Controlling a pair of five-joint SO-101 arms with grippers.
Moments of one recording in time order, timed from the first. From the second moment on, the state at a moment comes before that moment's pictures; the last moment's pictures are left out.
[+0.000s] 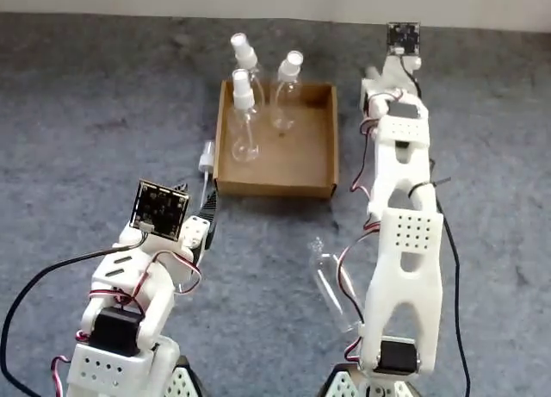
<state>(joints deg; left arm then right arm) 6.5 -91.8 80.2 44.2 -1.4 2.9 65.7 -55.8 32.4 6.2</state>
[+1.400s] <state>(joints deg) 6.5 -91.8 80.2 44.2 -1.4 4.6 70.4 -93.1 95.6 15.3</state>
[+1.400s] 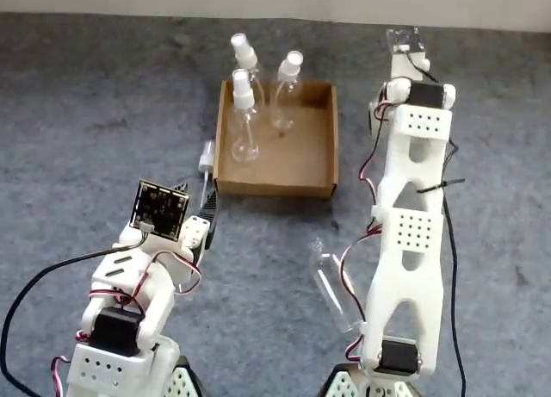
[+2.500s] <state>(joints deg) -17.4 -73.6 45.2 72.8 -13.9 -47.9 -23.1 15.7 80.7 10.2</state>
